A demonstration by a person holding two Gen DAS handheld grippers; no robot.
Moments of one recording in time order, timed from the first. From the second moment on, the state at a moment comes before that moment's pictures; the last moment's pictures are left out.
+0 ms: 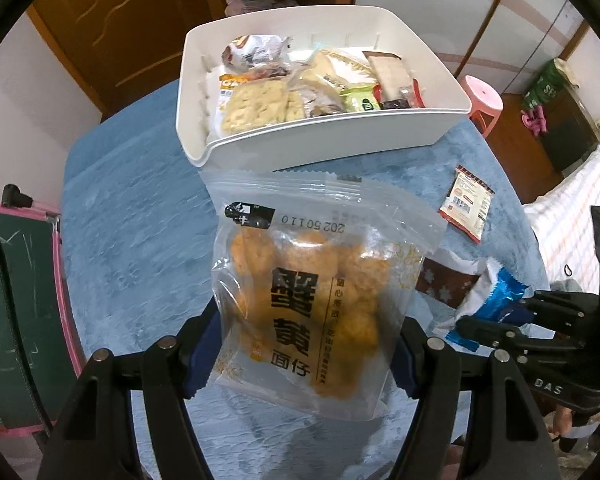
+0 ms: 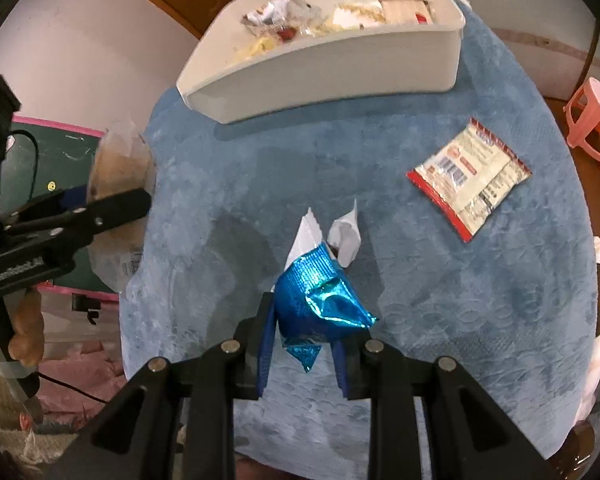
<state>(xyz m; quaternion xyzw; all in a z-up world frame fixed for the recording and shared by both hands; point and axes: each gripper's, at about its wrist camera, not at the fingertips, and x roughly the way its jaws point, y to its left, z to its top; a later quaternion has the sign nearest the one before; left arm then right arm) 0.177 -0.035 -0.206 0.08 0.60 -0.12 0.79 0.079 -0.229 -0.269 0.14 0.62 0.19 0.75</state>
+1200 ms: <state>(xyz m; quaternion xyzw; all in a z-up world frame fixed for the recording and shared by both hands) 0.202 -0.067 -0.157 0.09 0.56 -0.13 0.81 0.120 -0.258 -0.160 0.09 0.52 0.24 0.82</state>
